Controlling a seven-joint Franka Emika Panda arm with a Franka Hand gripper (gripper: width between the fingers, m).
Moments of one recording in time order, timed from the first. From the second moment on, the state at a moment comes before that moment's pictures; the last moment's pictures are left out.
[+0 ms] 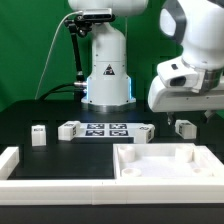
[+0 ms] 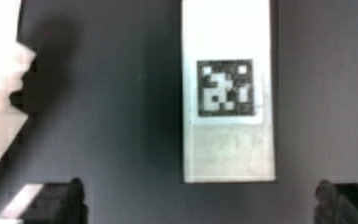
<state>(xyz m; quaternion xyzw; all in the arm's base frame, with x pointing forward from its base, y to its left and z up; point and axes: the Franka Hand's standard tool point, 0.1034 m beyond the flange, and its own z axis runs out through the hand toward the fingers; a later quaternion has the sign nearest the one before) 0.372 0.172 0.035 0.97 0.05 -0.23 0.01</state>
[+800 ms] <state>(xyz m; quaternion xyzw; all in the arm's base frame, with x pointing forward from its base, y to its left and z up) 0.355 0.161 0.010 0.86 0.02 -0.52 0.02</state>
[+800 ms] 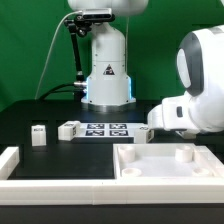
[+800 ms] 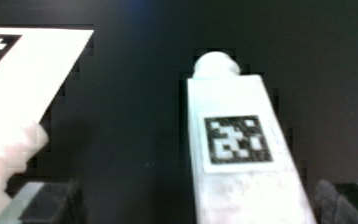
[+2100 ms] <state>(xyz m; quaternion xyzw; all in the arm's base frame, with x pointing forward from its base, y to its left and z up) 0.341 0.160 0.003 0.85 0.03 -0.52 0.02</state>
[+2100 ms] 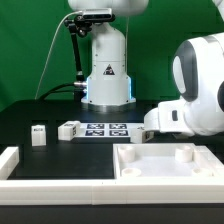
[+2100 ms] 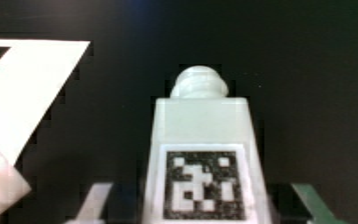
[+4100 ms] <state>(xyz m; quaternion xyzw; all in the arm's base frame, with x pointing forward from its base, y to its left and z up) 0.453 0.151 0.103 1.00 0.05 0.07 -0.04</state>
